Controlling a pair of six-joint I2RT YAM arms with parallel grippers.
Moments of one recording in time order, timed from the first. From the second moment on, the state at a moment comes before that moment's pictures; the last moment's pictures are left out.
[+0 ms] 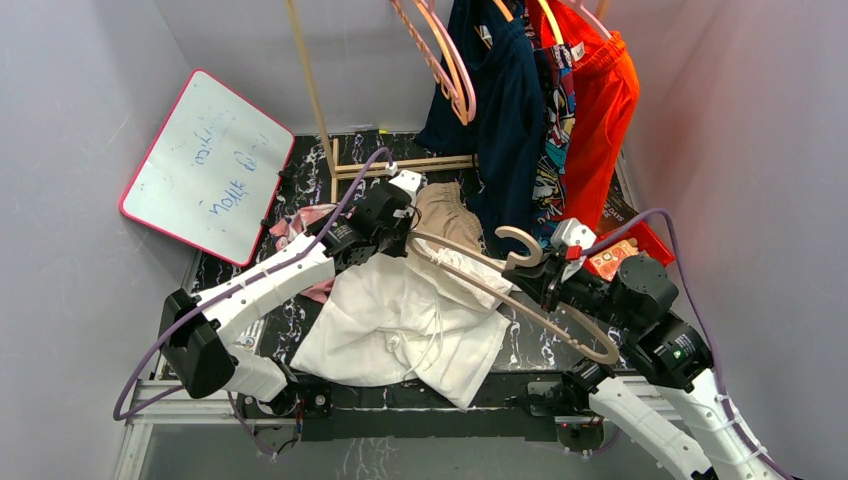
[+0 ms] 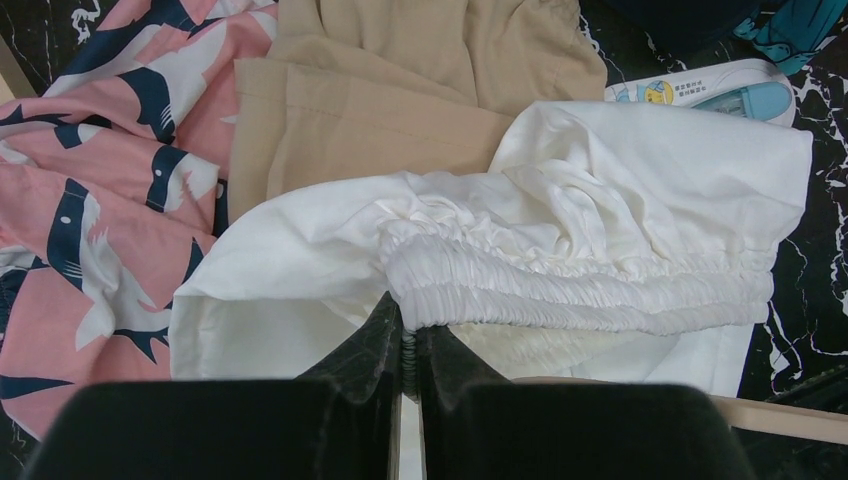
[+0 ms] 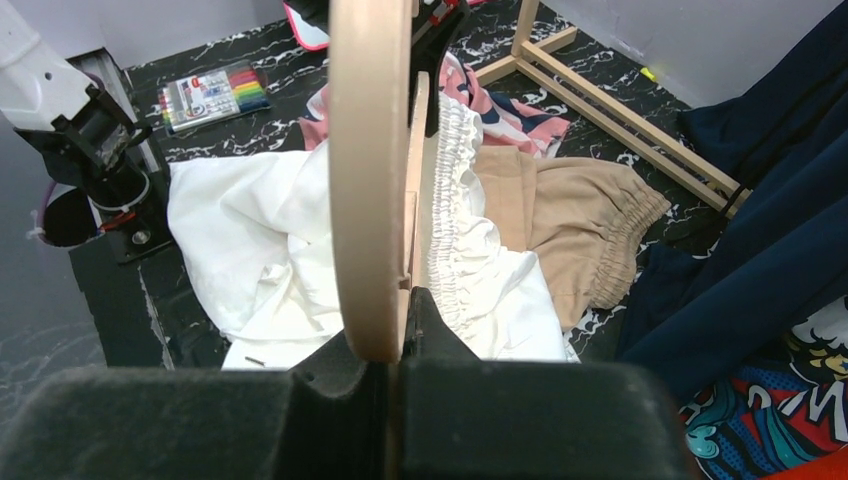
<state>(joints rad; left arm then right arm) -0.82 1.41 1.24 -0.61 -0.25 -0.29 0.64 0.47 0.87 -0.51 -0.39 -0.05</state>
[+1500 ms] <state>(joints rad) -0.82 1.37 1.31 -0.65 -0.12 -0.37 0.65 0.67 0.65 -0.15 -0.38 -0.04</state>
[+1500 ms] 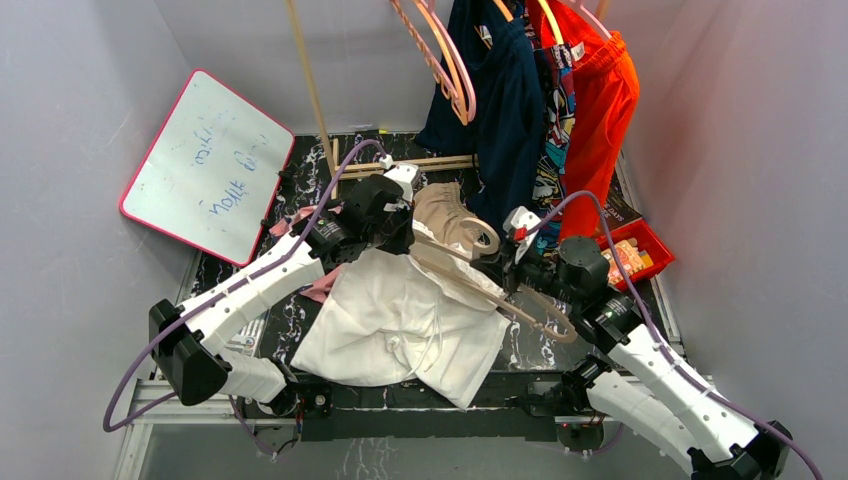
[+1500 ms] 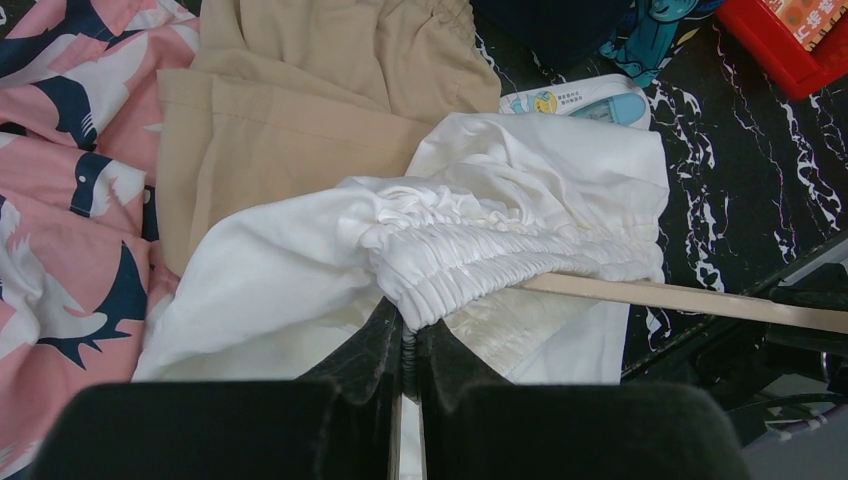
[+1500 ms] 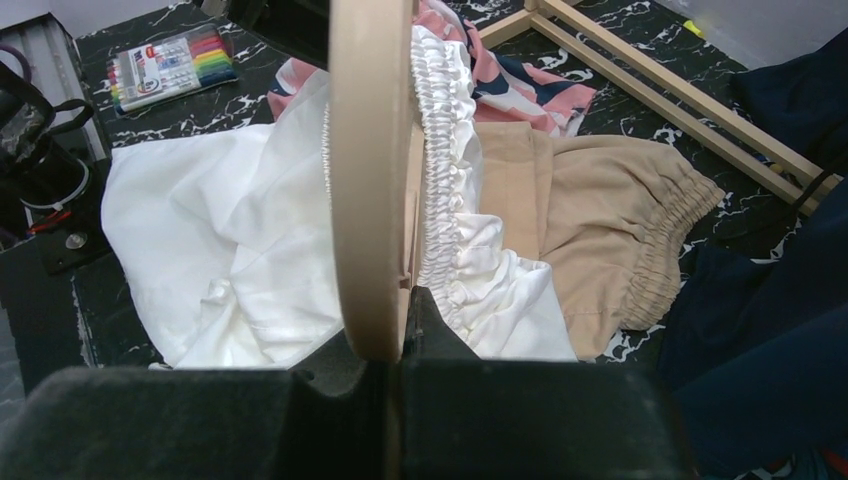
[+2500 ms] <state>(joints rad) -0.82 1.32 1.36 -0.69 -0.07 -0.38 0.68 0.73 0.57 0.08 -0.48 0.06</state>
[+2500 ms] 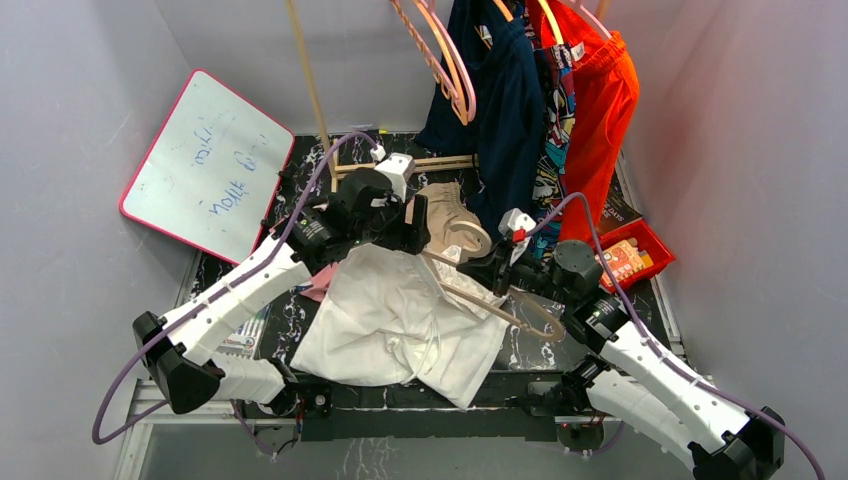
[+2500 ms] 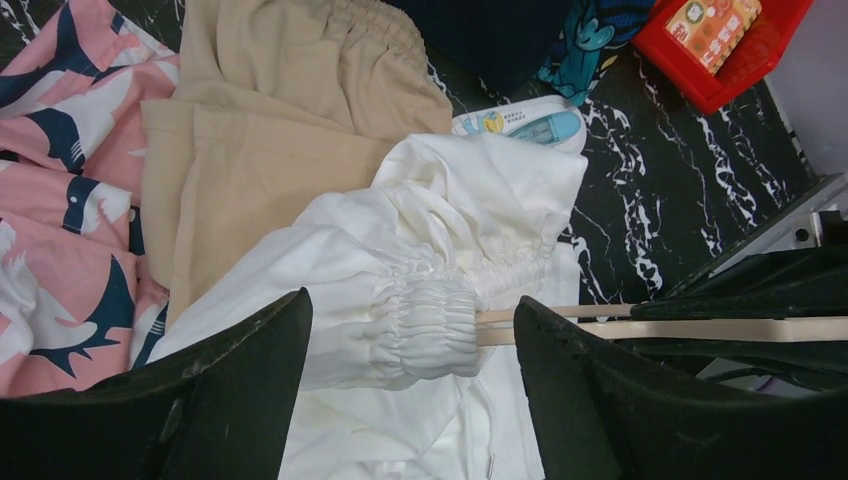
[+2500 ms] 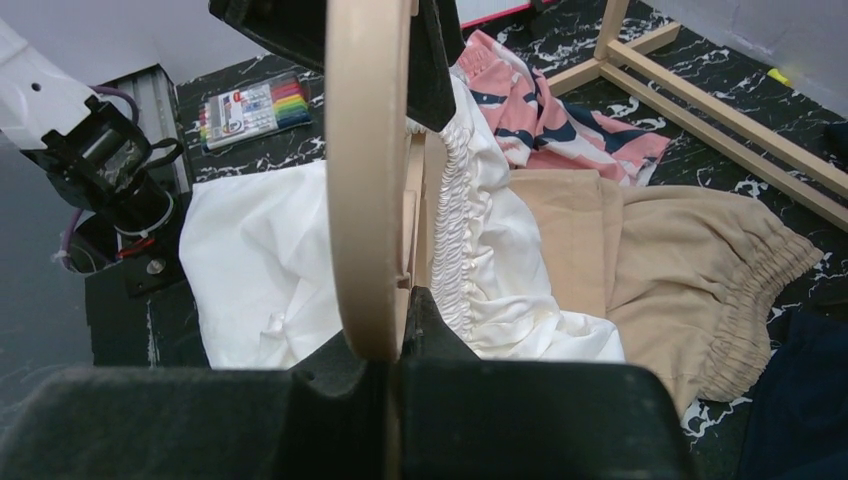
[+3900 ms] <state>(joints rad) -0.82 1.09 1.18 -0.42 0.42 0.41 0.68 0.53 0.57 -0.07 -0.51 0.07</state>
